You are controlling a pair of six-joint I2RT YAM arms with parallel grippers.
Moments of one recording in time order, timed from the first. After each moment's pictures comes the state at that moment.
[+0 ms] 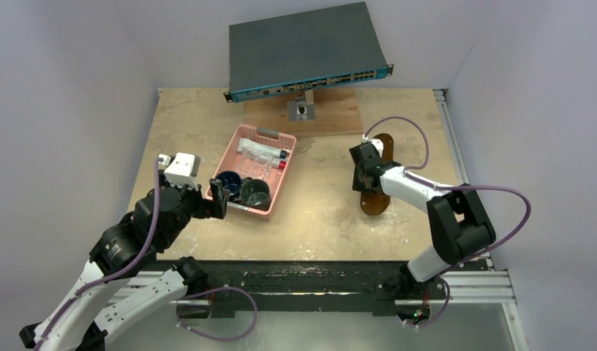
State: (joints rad) left arm -0.77 0.54 0.99 -0.89 -0.48 -0.31; right arm 0.44 1.56 0.88 -0.36 0.33 0.52
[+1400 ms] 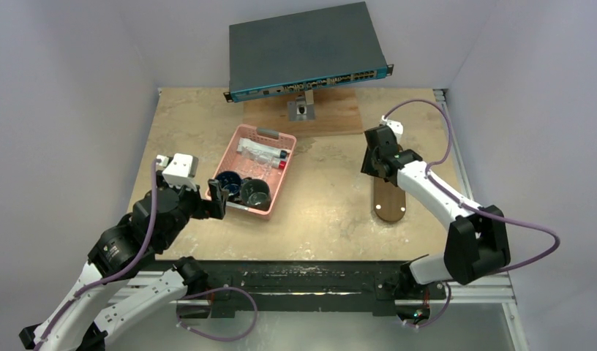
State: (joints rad) left arm -0.77 0.52 0.99 -0.89 -0.48 -0.31; right arm 0.39 1.40 1.00 -0.52 0.38 0.53
